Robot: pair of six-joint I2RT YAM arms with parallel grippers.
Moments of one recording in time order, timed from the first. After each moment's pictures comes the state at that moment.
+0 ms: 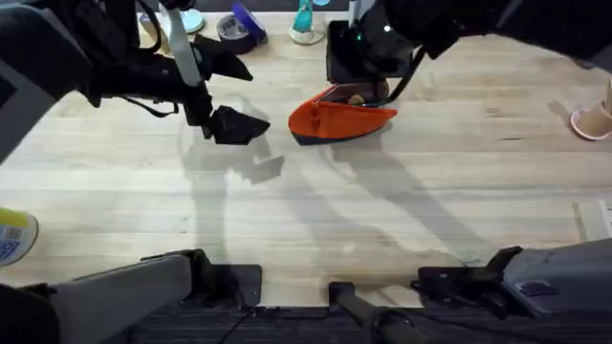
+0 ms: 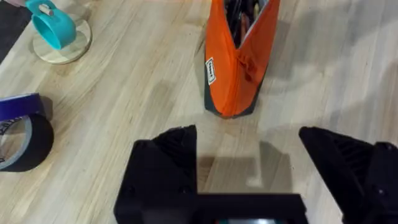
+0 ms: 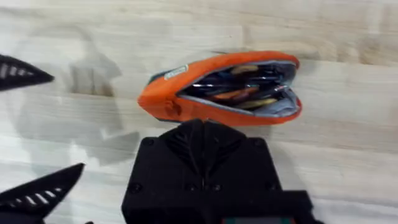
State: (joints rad) left arm 0.17 1.40 1.07 -0.95 0.88 1.23; right arm 0.74 1.64 1.60 -1.06 0.27 0.63
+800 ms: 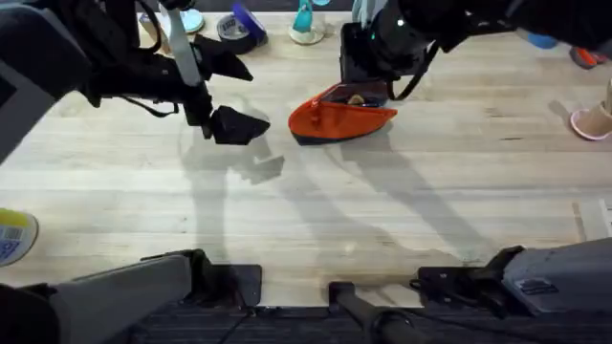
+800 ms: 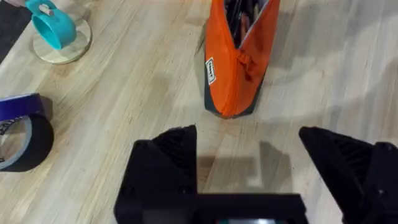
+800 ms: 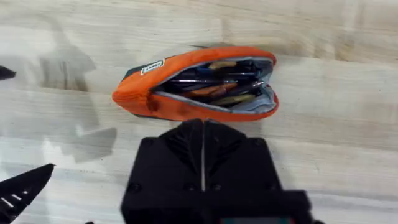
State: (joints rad) left arm 0.17 1.40 1.07 -0.95 0.88 1.23; right arm 0.69 1.64 1.60 -1.11 0.27 0.57
